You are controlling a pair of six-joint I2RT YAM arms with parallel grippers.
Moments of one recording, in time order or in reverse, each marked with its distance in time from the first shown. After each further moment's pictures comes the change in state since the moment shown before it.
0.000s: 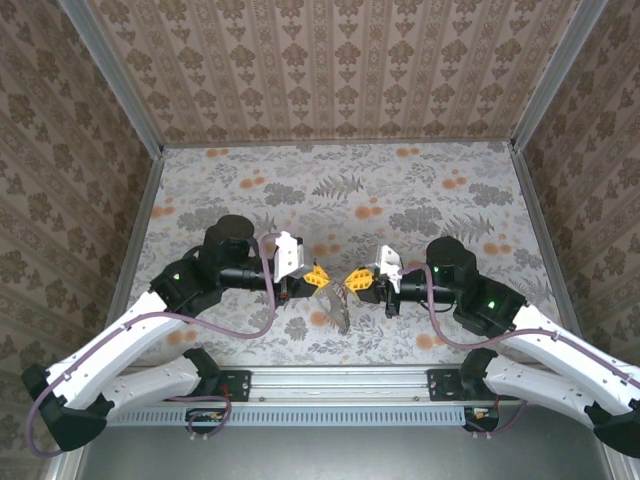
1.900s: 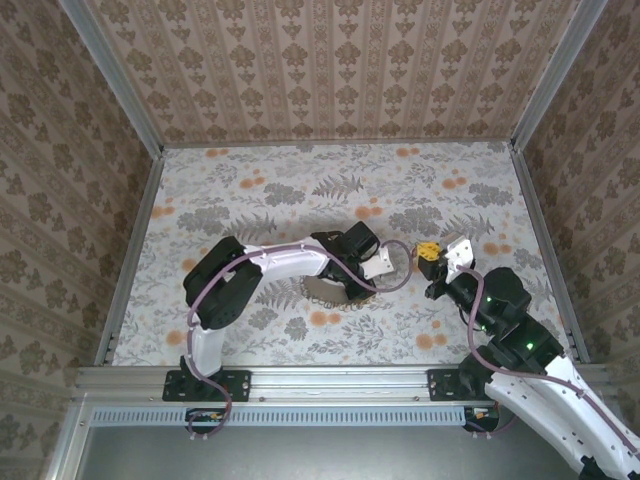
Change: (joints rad) left arm -0.126 1.054 0.326 0.004 -0.332 -0.018; right arm -0.250 -0.426 -0.229 -0.026 0.533 0.097
